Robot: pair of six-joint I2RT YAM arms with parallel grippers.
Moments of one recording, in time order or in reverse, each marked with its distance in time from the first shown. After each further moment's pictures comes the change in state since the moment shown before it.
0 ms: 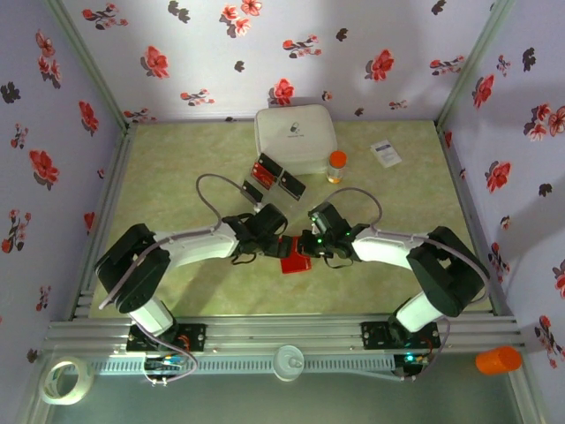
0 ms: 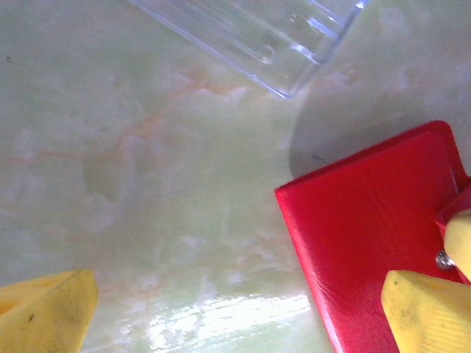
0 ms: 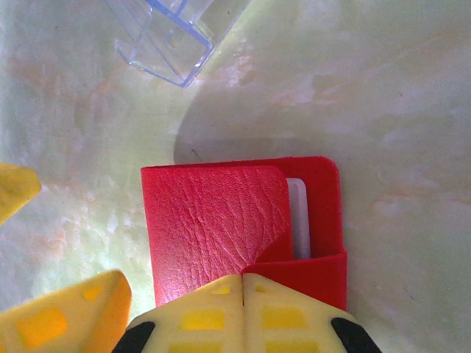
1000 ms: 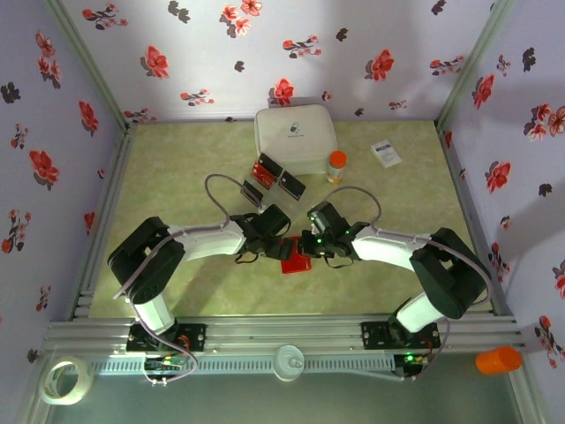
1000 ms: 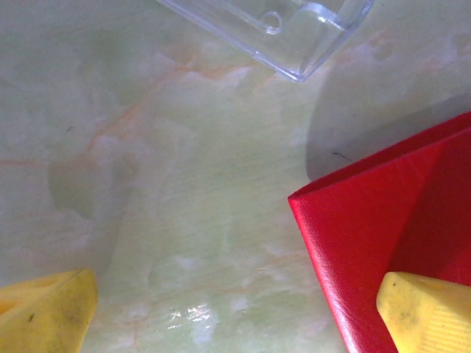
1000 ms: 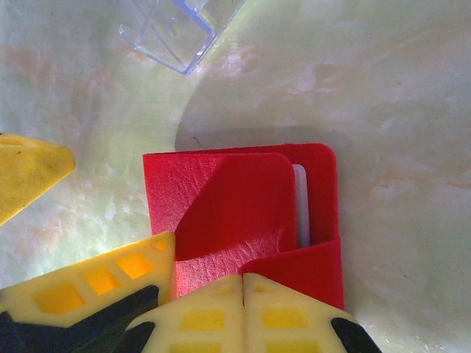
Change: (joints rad) left arm 0.001 0.093 0.029 -0.001 0.016 0.040; right arm 0.009 -0.016 0.032 -0.078 0.011 -0.021
